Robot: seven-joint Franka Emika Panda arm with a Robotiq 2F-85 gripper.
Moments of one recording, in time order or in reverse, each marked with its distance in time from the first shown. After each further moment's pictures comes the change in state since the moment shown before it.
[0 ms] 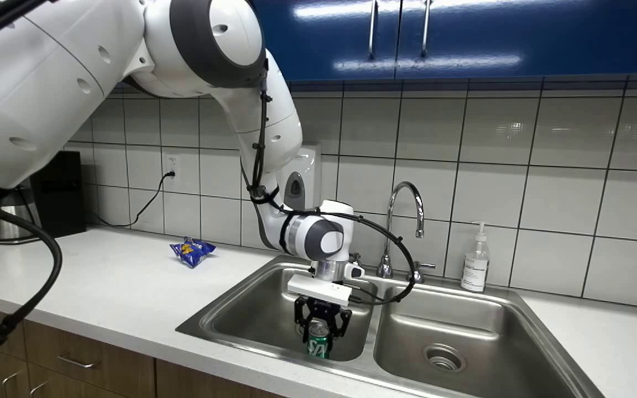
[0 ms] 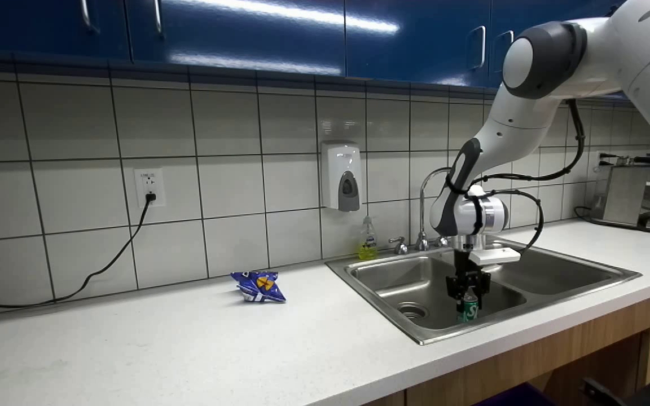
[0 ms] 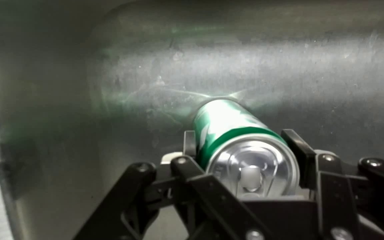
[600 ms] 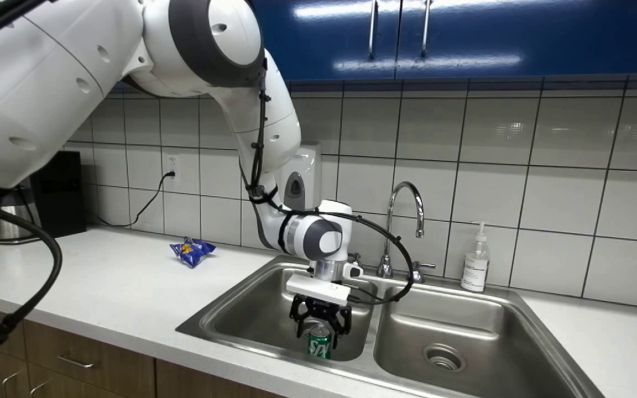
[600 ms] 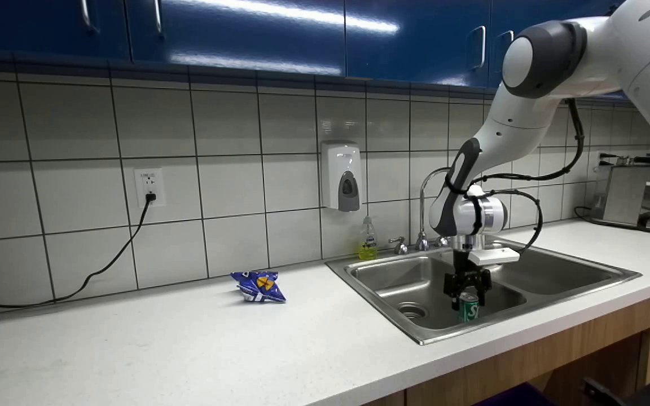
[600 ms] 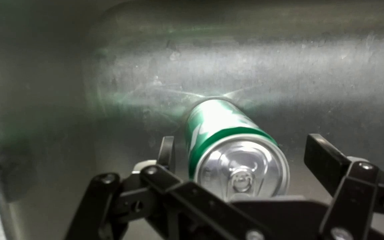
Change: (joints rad) arm 0.006 -0.003 -0.001 -0.005 0.000 0.003 0.000
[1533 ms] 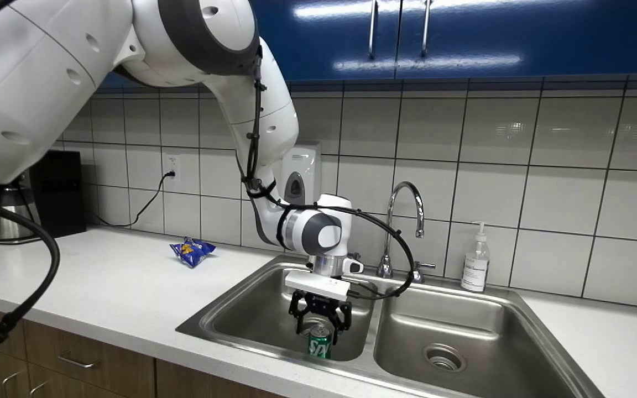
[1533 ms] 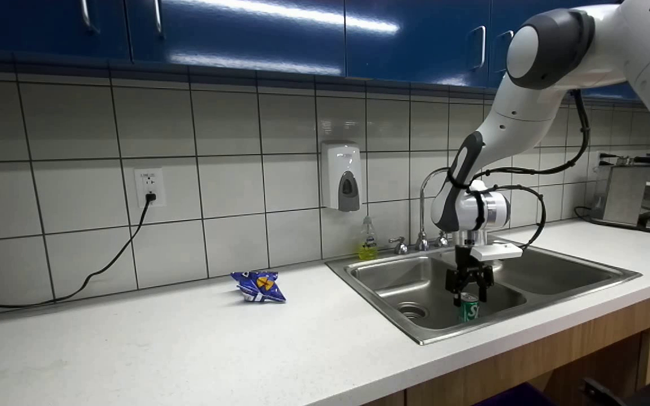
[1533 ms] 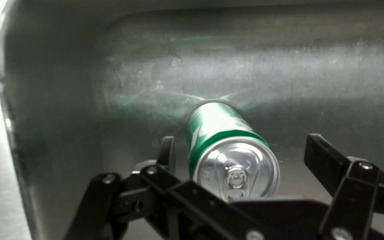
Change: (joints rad) arm 0.004 -0.045 -0.007 -0.038 0.000 0.000 0.000
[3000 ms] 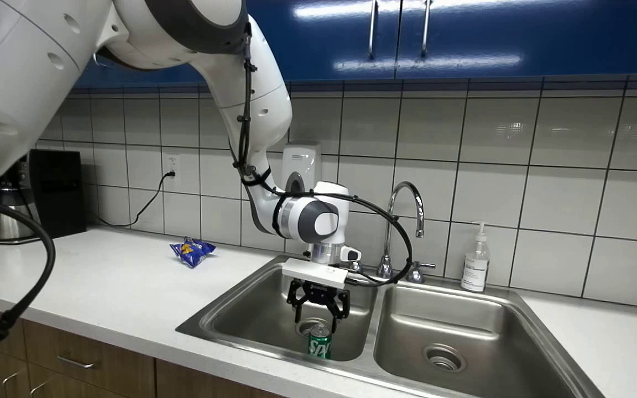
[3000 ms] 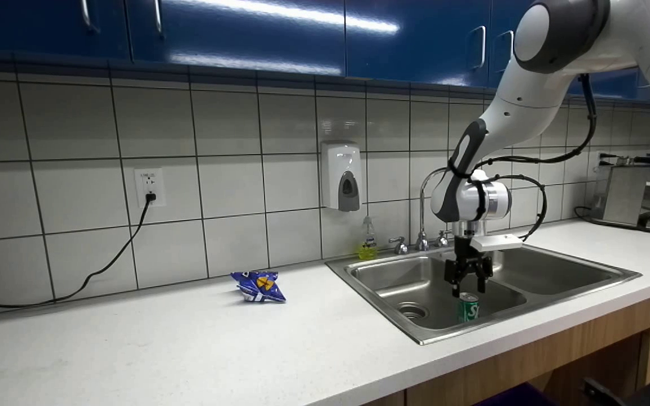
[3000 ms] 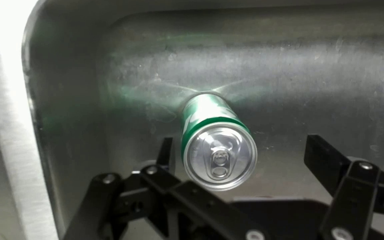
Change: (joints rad) arm 0.011 -0.078 -0.003 -0.048 0.000 0.000 0.000
